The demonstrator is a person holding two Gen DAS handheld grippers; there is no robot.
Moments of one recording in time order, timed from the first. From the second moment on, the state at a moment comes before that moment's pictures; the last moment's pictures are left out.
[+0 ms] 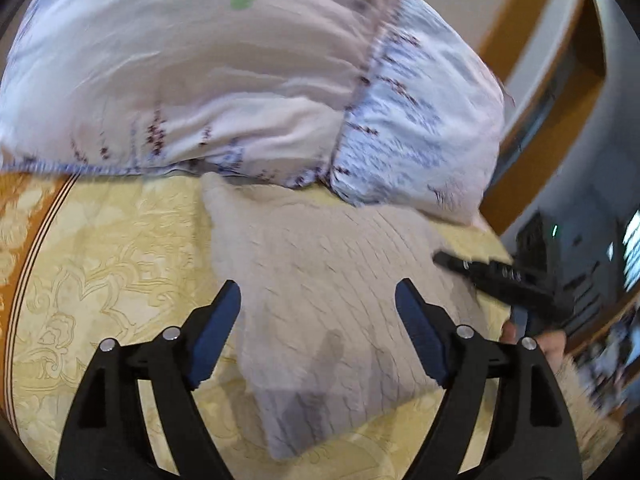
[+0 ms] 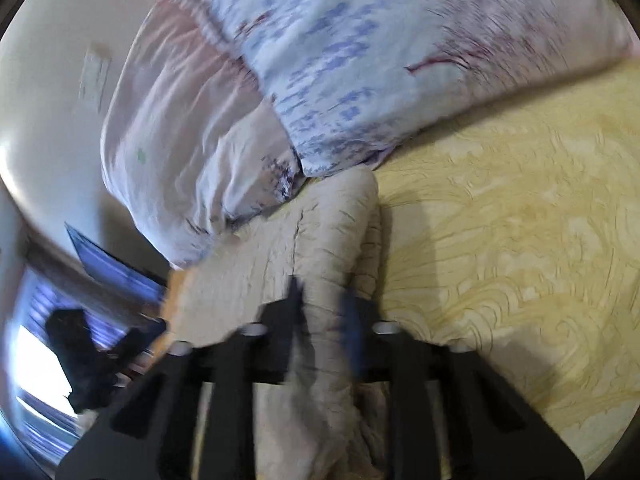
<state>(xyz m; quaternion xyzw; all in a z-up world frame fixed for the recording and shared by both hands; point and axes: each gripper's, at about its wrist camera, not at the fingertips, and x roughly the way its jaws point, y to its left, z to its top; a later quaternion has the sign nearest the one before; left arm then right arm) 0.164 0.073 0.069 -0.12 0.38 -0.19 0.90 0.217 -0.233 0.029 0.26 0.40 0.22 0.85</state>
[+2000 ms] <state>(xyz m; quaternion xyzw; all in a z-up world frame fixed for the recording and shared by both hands) 0.081 0.048 -0.001 0.00 0.46 -0.02 0.89 0.085 -0.149 0.020 0.01 0.42 0.05 0.91</state>
